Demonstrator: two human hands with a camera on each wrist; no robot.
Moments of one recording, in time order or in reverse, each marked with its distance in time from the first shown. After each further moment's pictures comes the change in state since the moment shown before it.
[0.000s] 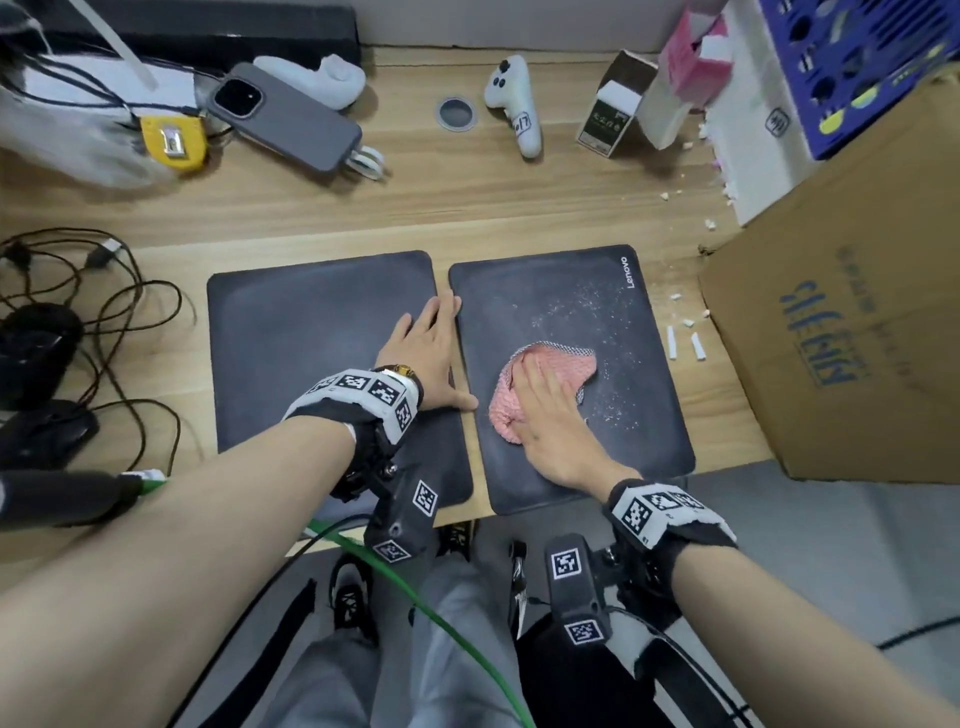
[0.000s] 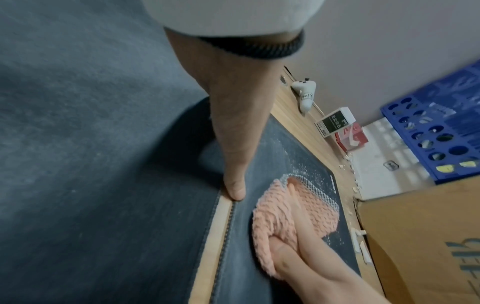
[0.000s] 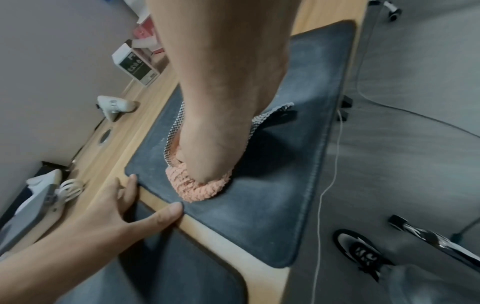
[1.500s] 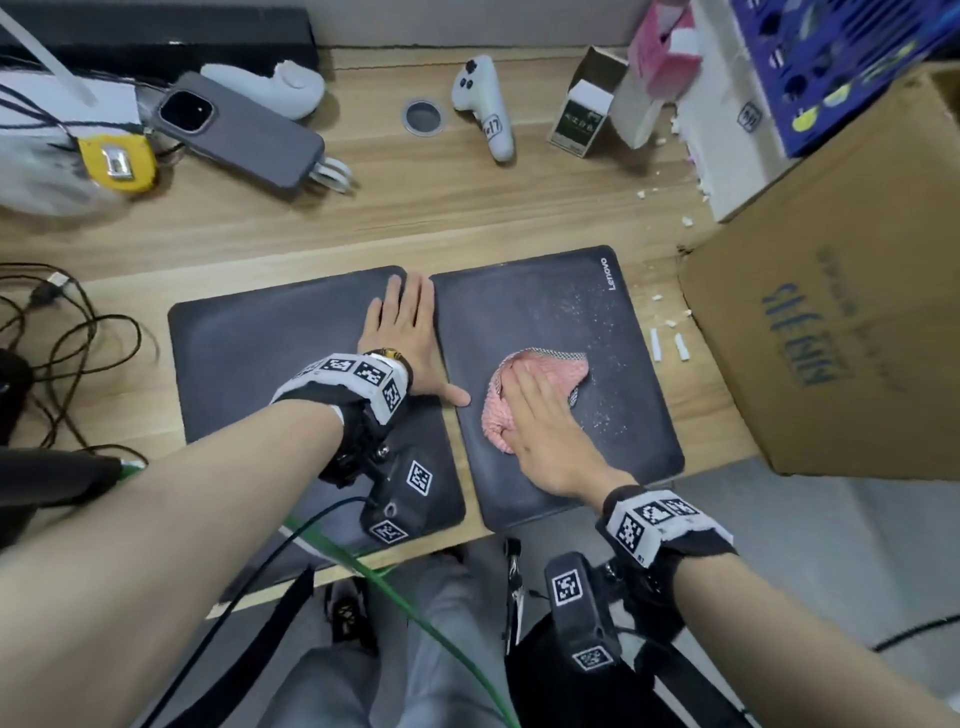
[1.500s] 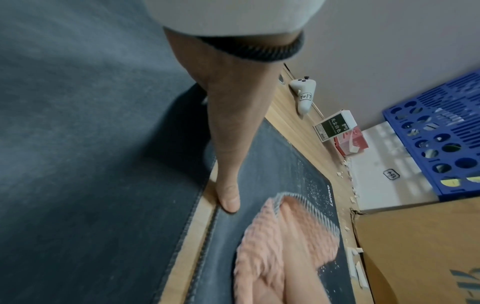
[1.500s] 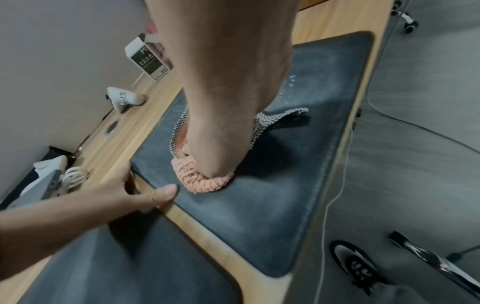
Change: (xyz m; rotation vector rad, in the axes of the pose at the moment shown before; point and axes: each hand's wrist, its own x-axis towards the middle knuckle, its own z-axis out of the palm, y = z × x) left_hand 0.032 0.000 -0.022 0.113 -0.076 -0.105; right_hand 0.004 0.005 -0.006 -0.097 -0.039 0.023
